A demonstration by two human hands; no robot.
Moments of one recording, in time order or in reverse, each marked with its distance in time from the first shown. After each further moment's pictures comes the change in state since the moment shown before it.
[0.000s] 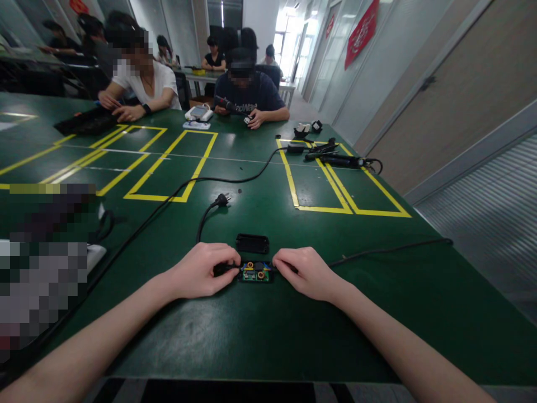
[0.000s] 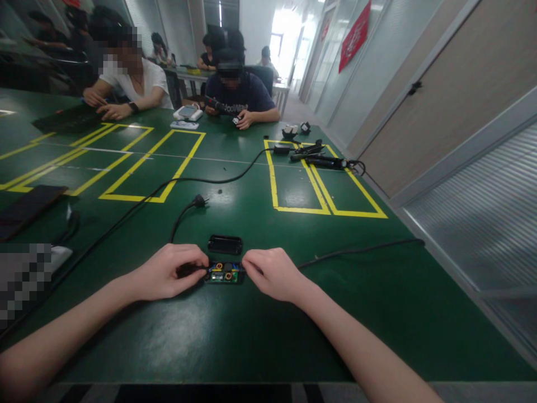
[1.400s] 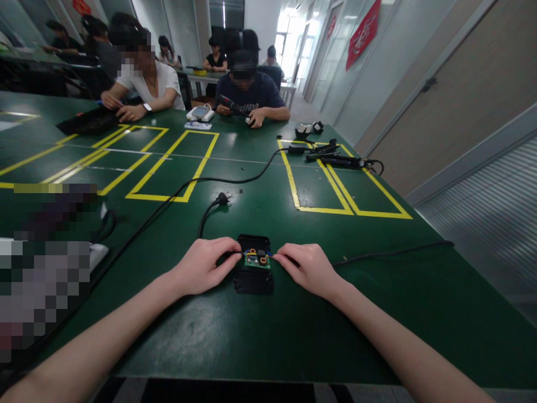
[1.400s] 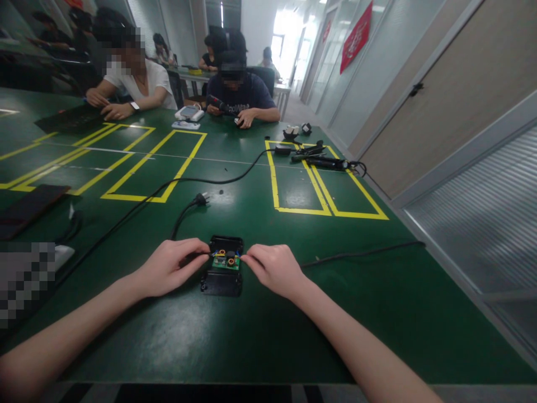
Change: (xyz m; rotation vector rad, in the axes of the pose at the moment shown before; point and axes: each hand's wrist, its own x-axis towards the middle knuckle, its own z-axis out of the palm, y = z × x) left_hand 0.003 0.000 0.002 0.097 0.090 -0.090; right_hand 0.001 0.006 0.003 -0.127 0.137 0.005
